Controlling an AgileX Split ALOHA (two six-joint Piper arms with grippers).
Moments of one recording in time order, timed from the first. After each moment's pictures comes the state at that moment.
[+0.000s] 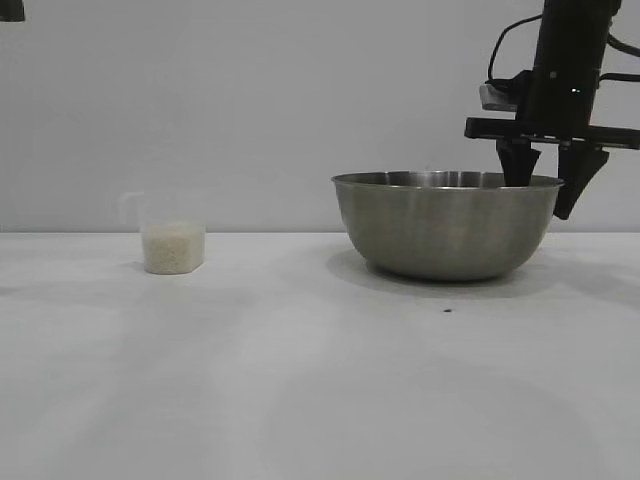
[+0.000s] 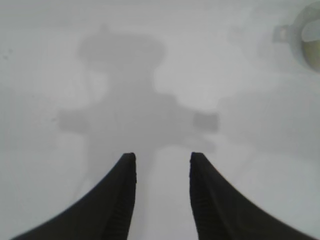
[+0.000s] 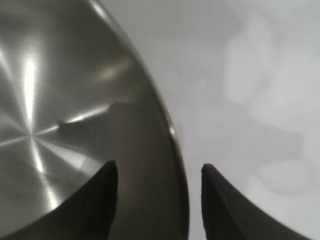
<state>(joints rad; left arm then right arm) 0.01 1.84 -1.53 0.04 1.03 -0.02 0.13 2.37 -2.08 0.10 1.24 0.04</state>
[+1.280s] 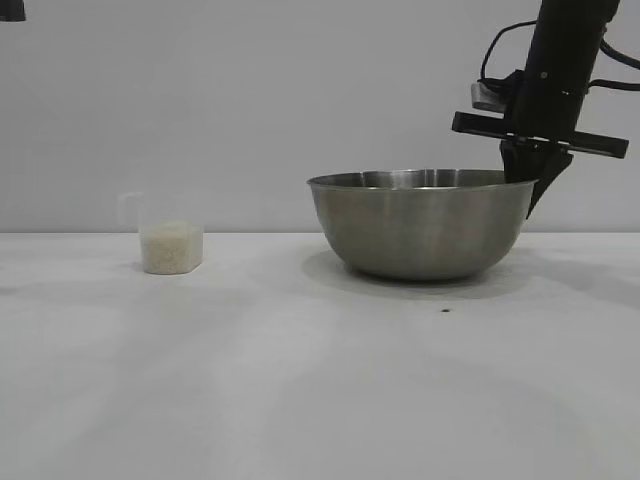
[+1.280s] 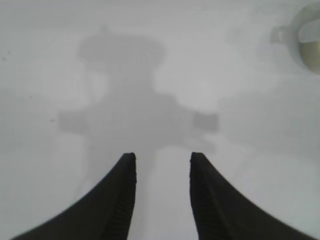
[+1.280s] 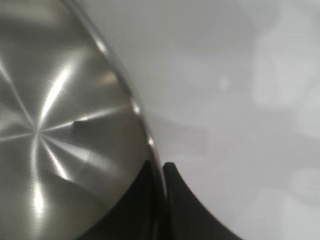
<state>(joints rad) 0.01 1.84 -1.53 0.04 1.02 -0.02 0.13 2.36 -2.08 0.22 1.23 -0.01</state>
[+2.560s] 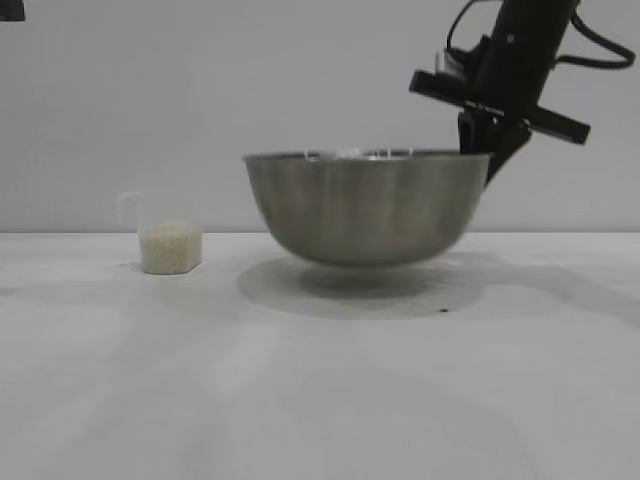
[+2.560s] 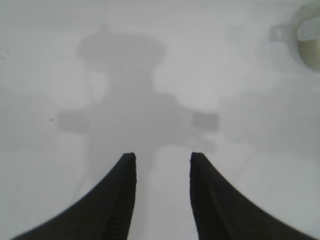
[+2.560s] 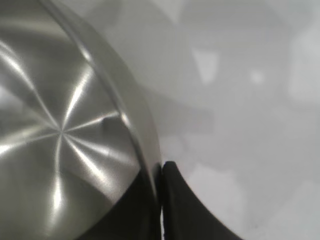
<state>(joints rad) 0.01 1.84 -1.53 0.04 1.03 -0.02 0.20 2.27 -1.90 0.34 1.23 -0.04</state>
